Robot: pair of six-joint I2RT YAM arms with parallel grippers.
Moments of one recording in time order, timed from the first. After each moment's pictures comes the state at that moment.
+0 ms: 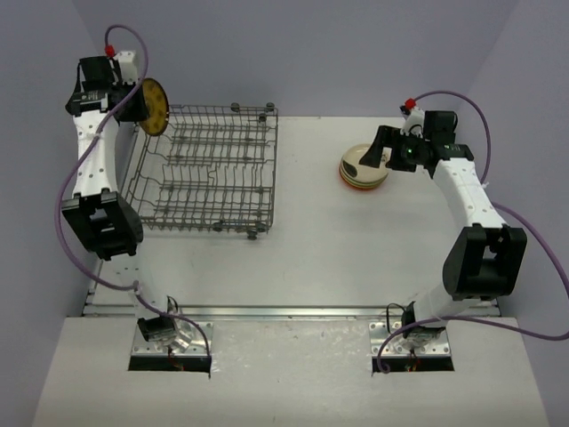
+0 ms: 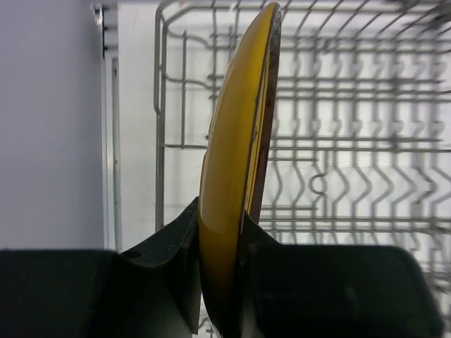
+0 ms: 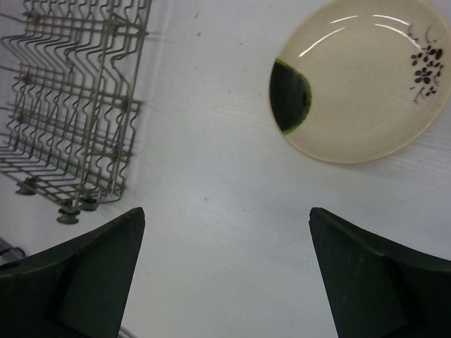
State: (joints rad) left arm 0.28 1.99 2.12 -0.83 0.20 0.14; right arm -0.06 1.60 1.34 -0.51 -0.49 0.12
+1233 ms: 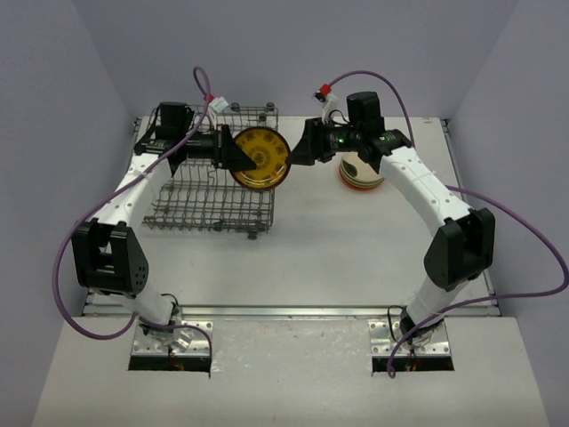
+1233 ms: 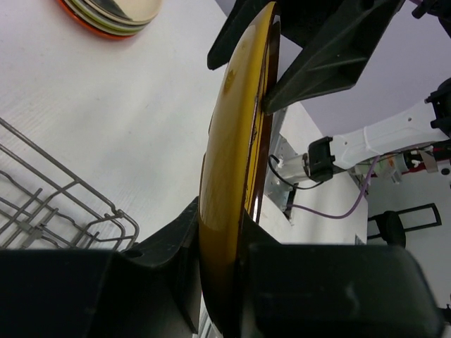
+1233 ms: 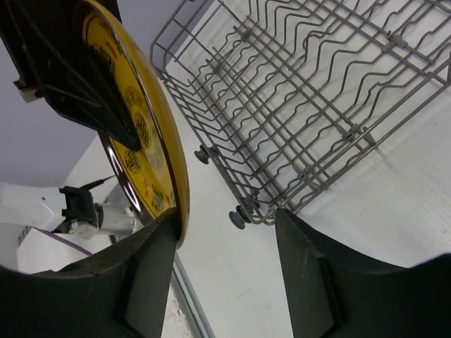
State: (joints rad) left arm -0.09 1.59 1.41 -0.45 1.17 -0.23; right arm 0.38 1.72 1.56 -0.36 -0.74 0.26
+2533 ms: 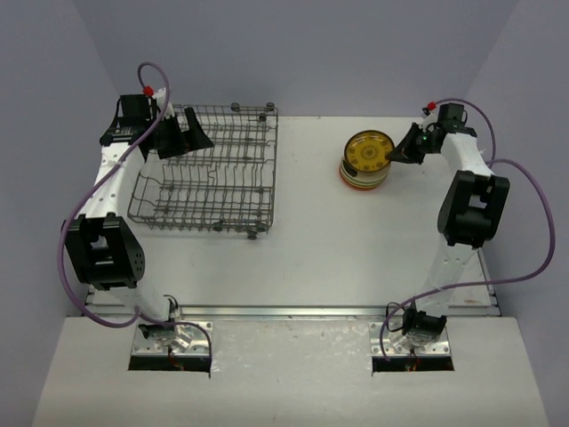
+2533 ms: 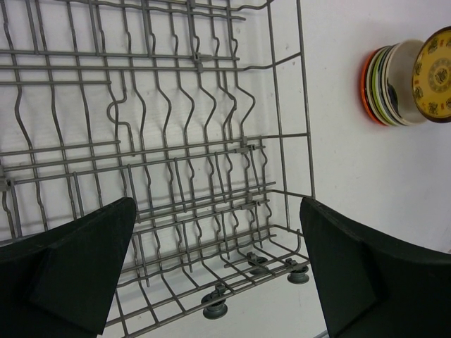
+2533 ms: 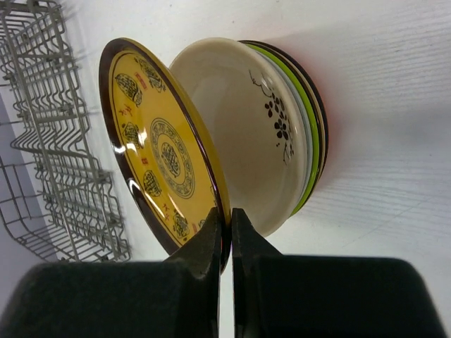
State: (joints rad) left arm 0.14 1.65 1.55 -0.64 0.51 -0.20; right arm -0.23 2.09 1.71 -0.58 -0.59 0.30
